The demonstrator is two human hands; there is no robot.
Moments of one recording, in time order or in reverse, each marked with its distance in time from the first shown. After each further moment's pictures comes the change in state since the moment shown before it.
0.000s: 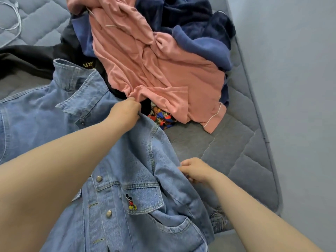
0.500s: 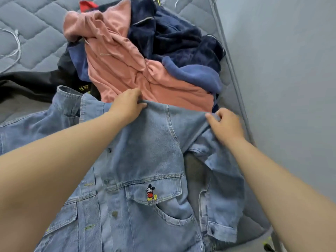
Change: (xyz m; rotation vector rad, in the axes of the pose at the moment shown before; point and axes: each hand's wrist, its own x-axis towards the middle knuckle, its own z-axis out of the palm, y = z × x) left_hand 0.057 0.023 -0.069 -0.285 0.194 -0.034; right_hand -0.021 -0.114 -0.140 -0.412 0.901 -0.377
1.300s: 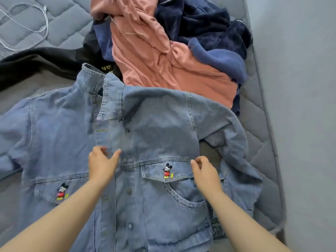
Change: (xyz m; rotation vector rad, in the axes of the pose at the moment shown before) left_hand -0.206 -0.094 0.076 -0.421 0.154 -0.892; right_hand -0.150 0.019 0.108 0.054 -0.362 0.180
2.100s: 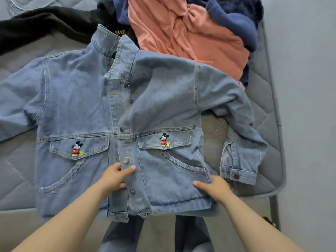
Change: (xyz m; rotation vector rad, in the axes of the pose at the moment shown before) left_hand -0.077 -0.131 -0.003 -0.270 -0.670 -0.326; right_hand -0.093 0.095 0.047 -0.001 -0.308 0.252
